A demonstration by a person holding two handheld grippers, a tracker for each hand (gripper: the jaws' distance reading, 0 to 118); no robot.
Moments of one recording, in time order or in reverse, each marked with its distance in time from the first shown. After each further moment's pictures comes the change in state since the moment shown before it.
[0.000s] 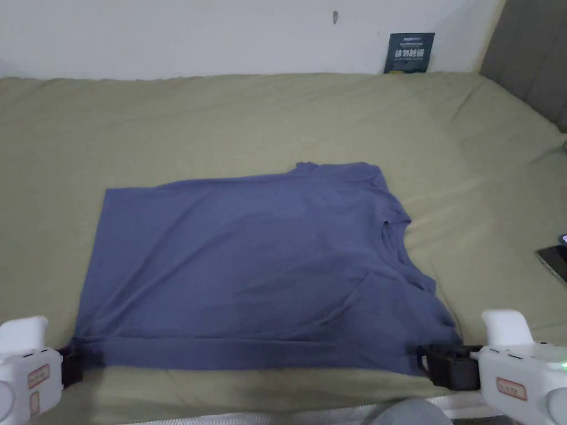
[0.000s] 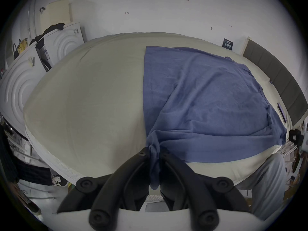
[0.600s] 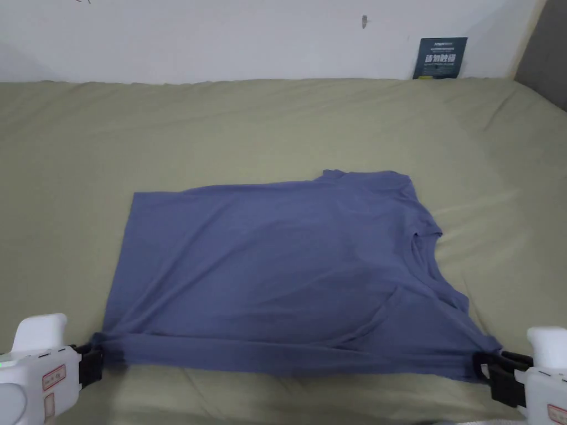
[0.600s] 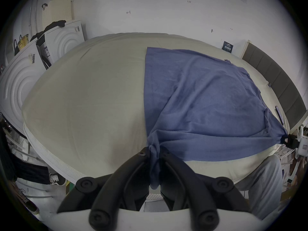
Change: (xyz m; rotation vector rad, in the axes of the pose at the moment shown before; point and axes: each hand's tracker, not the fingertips) left arm -0.004 0.013 0.016 0.023 -0.032 0.017; right arm -0.005 0.017 0.020 0.046 0.038 0.009
